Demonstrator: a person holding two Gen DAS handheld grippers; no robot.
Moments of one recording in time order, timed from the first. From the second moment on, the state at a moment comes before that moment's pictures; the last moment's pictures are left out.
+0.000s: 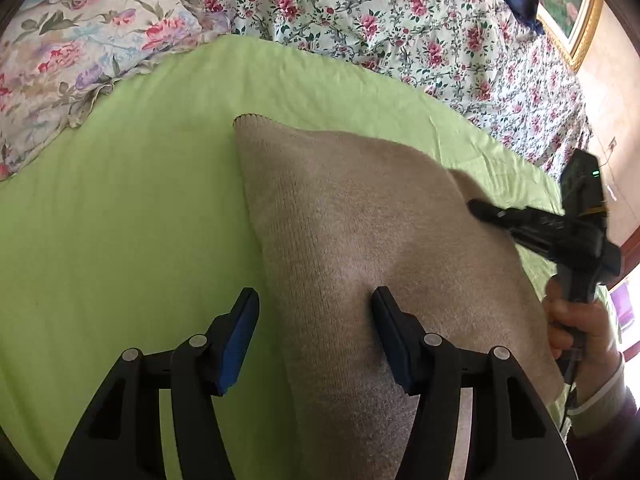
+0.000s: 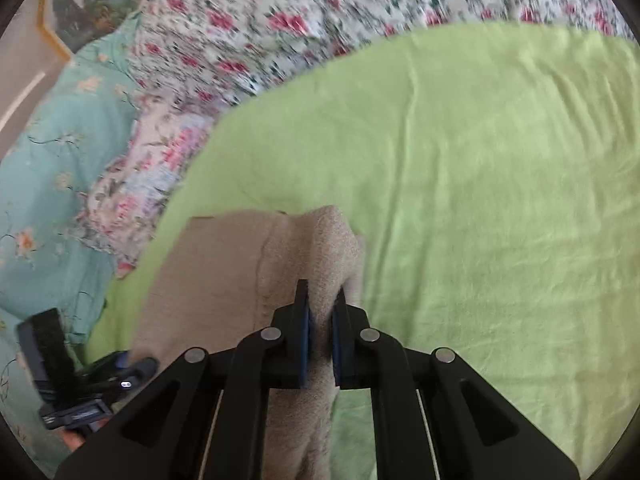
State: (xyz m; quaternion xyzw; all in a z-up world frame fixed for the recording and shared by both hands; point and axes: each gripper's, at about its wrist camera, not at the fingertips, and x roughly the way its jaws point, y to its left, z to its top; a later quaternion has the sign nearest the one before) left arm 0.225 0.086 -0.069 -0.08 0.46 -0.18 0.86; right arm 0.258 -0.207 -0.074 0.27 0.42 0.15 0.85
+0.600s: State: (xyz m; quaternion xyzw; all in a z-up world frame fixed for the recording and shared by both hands) left arm 0.156 0.095 -0.024 -0.06 0.43 -0.22 0.88; right arm 0.156 -0.198 -0.005 0.24 0.38 0.17 0.87
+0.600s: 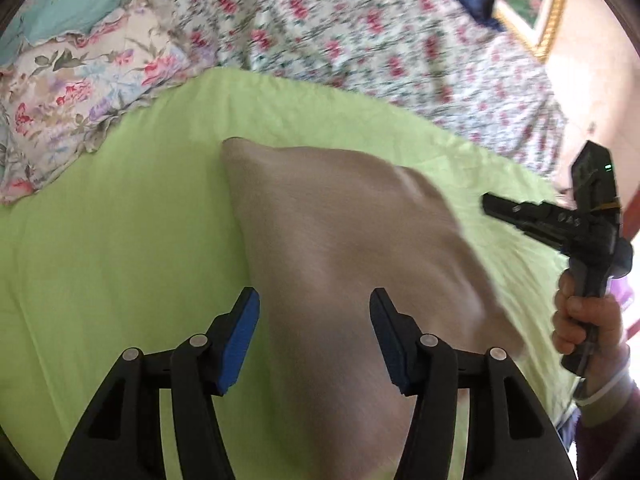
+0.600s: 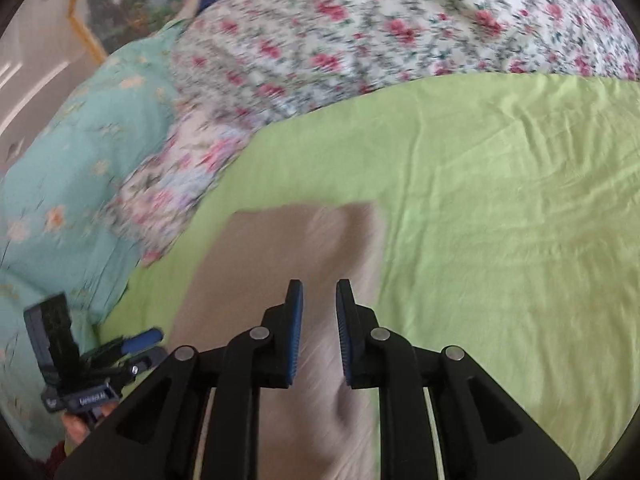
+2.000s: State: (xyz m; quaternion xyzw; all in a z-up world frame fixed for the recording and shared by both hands) left arm 0.079 0.094 -0.079 -0.07 0.47 -0.25 0.84; right arm 0.062 -0.174 -0.064 0.22 0.46 0.14 0.85
